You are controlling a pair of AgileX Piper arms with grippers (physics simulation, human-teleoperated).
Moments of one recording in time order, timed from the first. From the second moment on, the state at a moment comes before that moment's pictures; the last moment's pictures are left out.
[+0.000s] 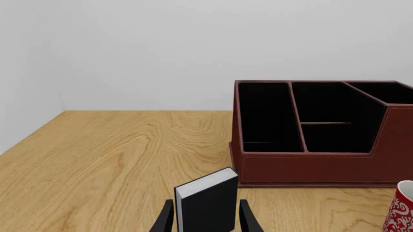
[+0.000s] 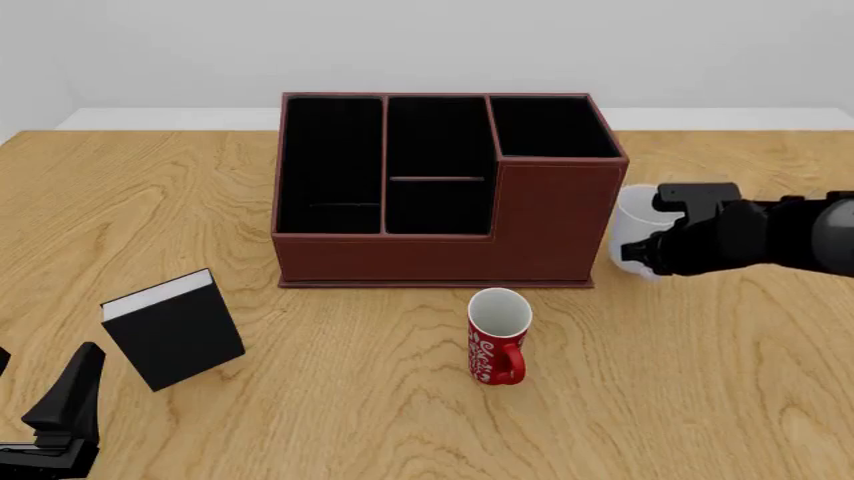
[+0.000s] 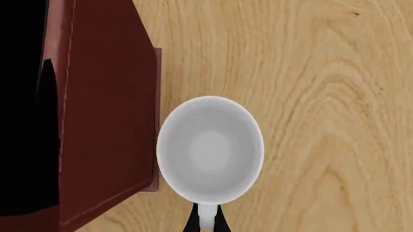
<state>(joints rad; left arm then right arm) 0.00 0.00 0.00 0.00 0.00 -0.04 1.74 -0.98 0.21 -0.04</state>
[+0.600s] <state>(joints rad) 0.00 0.00 0.00 0.00 0.00 -0.04 1.76 -0.96 0.17 -0.01</state>
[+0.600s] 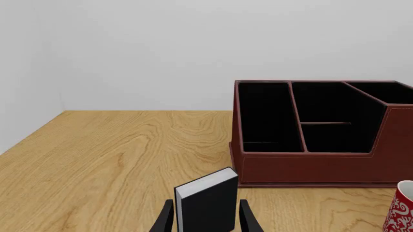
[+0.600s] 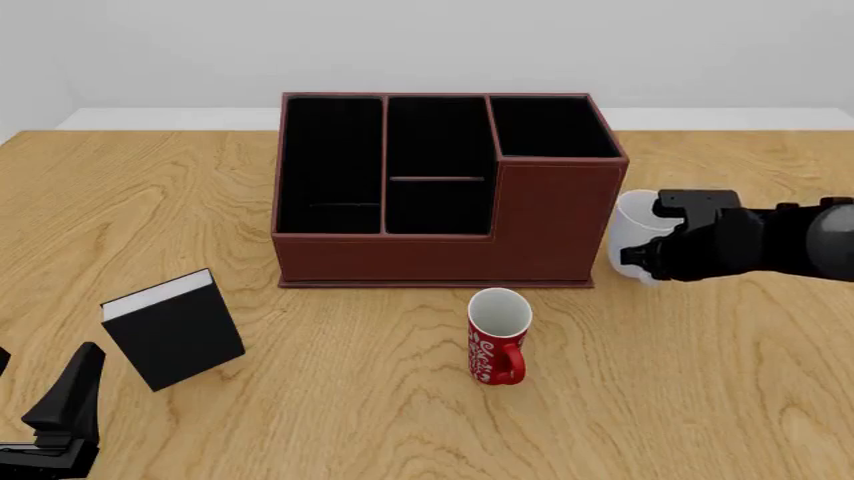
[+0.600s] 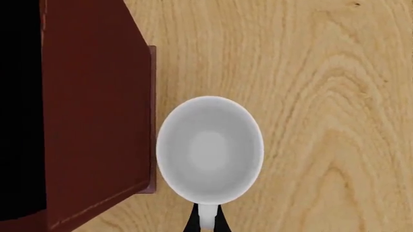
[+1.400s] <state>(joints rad) 0.00 0.00 0.00 0.00 0.00 -0.05 1.76 -0.95 0.15 -0.04</state>
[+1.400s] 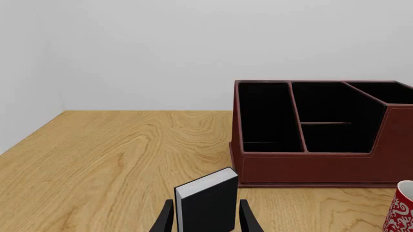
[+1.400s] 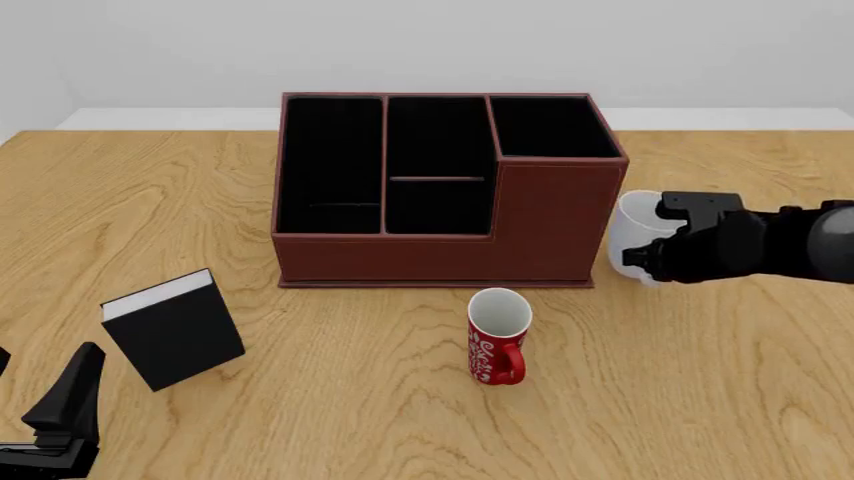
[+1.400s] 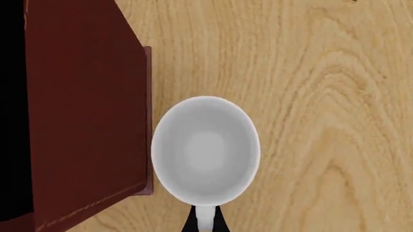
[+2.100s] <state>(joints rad) 0.00 0.00 0.00 0.00 0.00 -0.06 1.80 -0.95 0.14 0.00</state>
